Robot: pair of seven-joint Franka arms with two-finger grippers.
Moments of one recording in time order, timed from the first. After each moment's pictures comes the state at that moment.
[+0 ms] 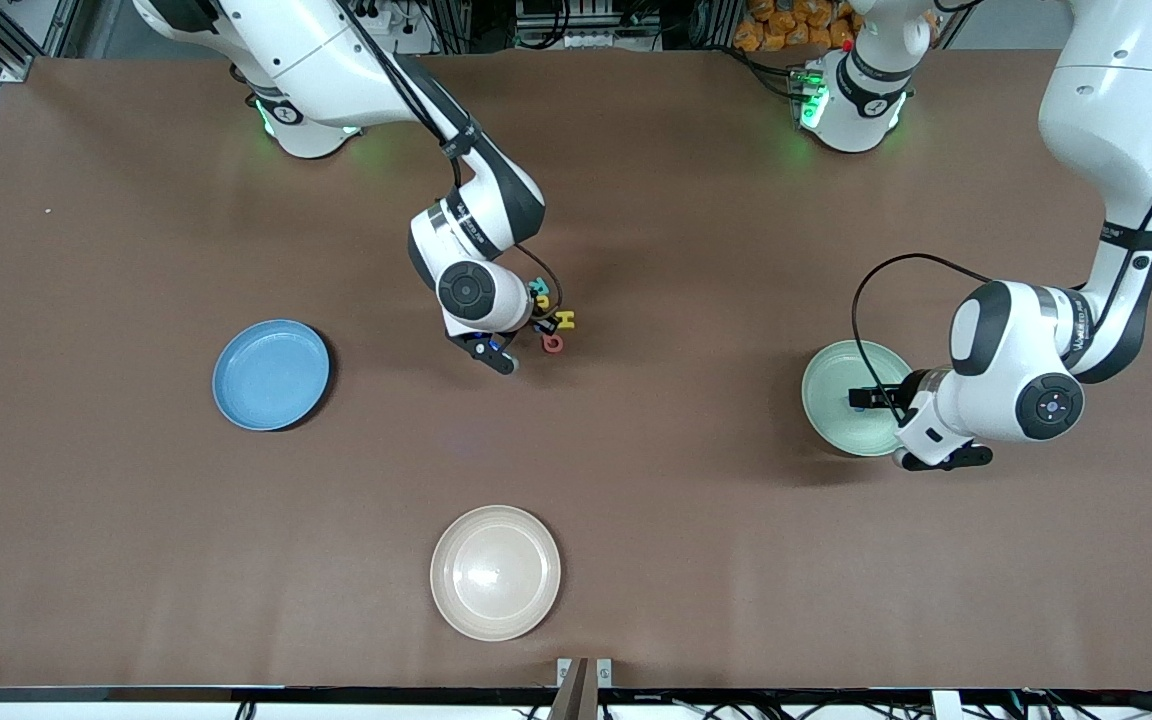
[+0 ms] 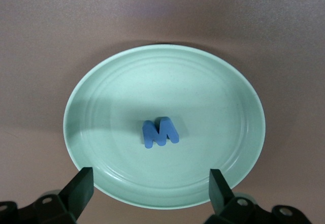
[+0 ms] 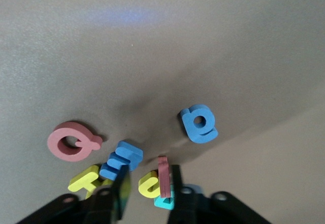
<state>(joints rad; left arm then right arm) 0.19 0.58 -0.32 -1.73 0.11 1.97 -0.24 0.61 0.62 0.11 -1.81 0.32 2.23 1.07</state>
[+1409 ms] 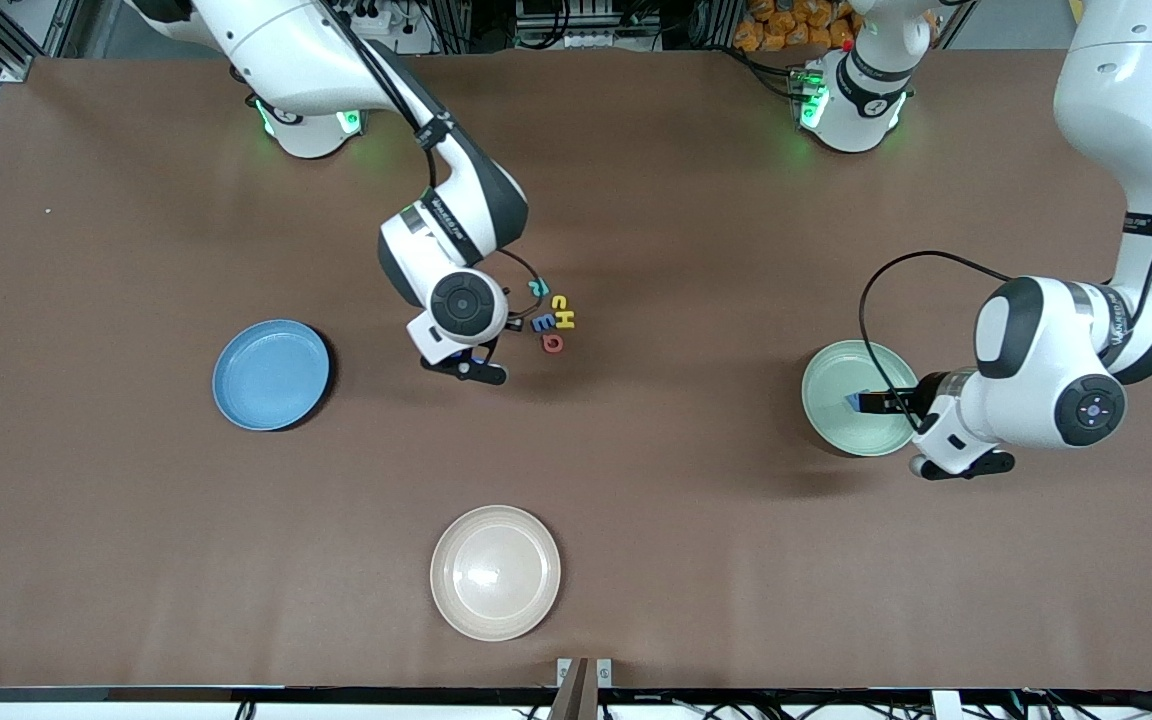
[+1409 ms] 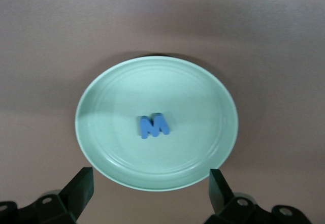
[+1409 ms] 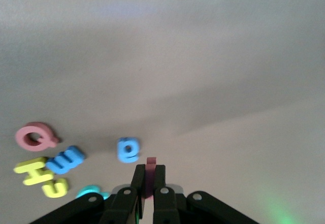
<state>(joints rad) 0.20 0.57 -0.31 -1.63 0.07 1.87 -0.23 0.54 0.58 0.08 -1.66 0.06 1.87 0.72</state>
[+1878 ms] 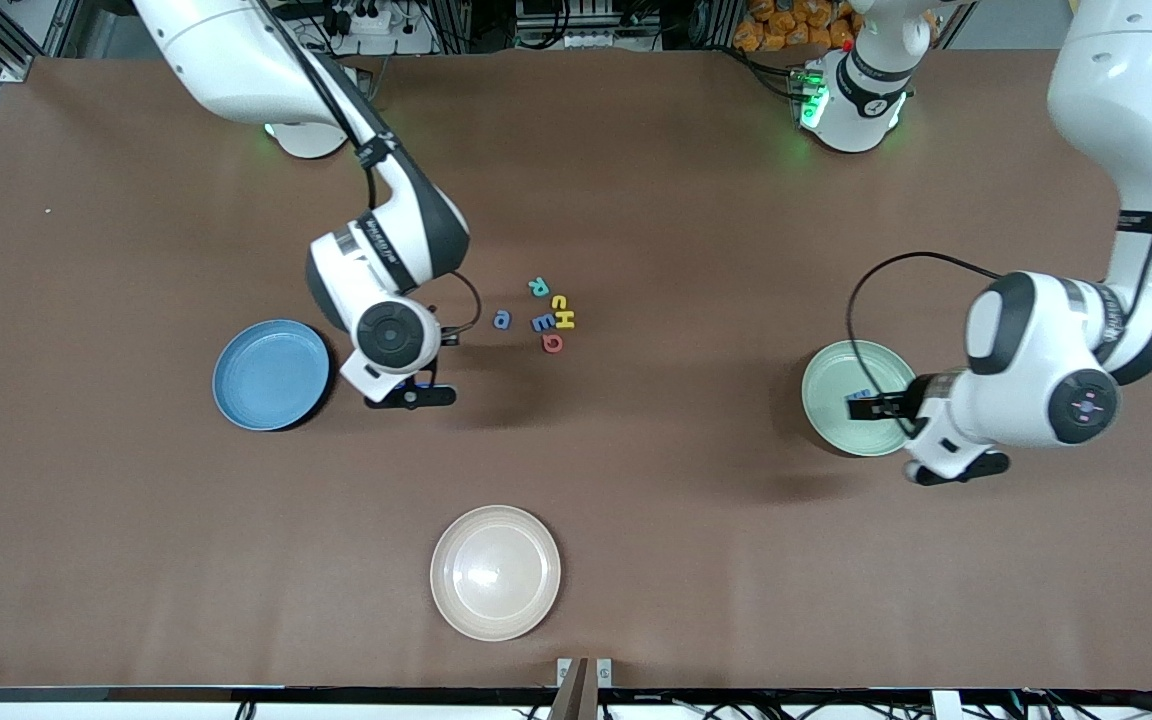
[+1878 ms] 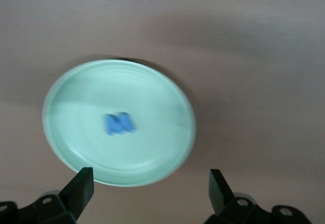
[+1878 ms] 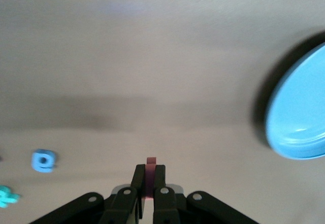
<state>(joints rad) 0.15 0.56 -0.39 -1.59 0.06 1.87 -0.43 0.40 0.53 0.08 -1.66 -0.05 1.78 0.38</state>
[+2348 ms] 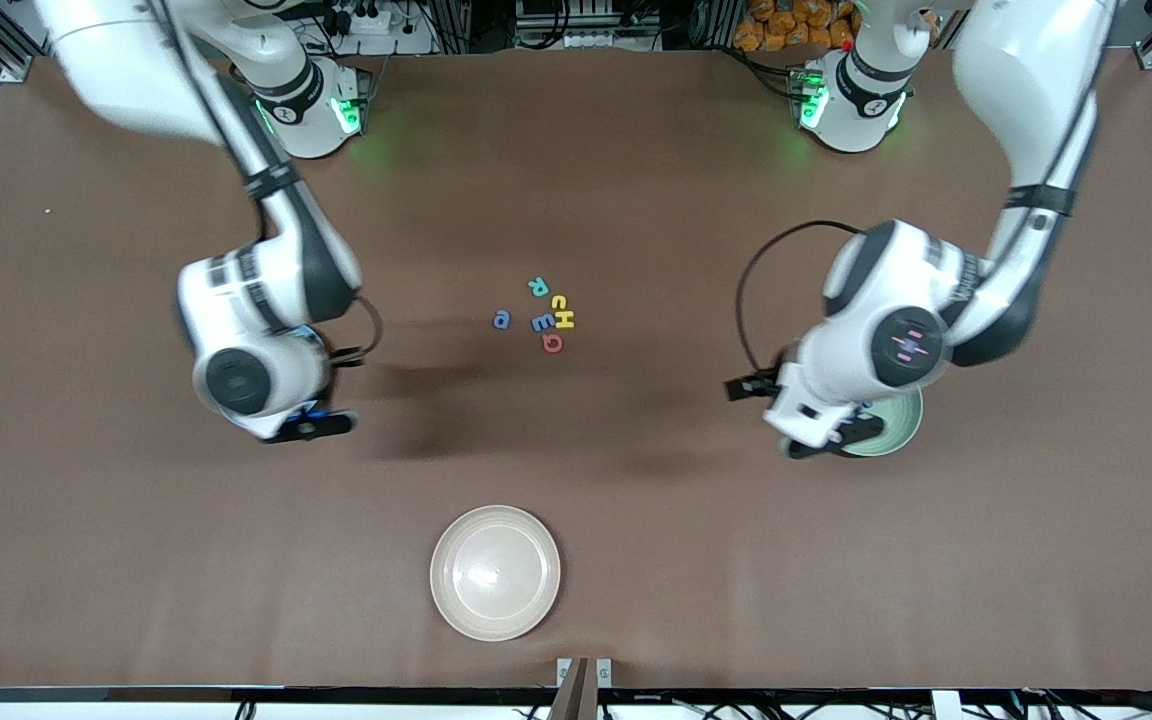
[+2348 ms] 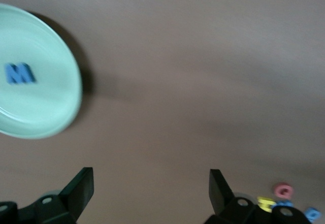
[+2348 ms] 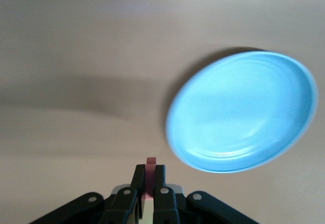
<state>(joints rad) -0.10 0.54 -0.42 -1.51 0.06 1.88 -0.79 0.14 0.51 0.07 -1.68 -0.06 1.75 0.14</state>
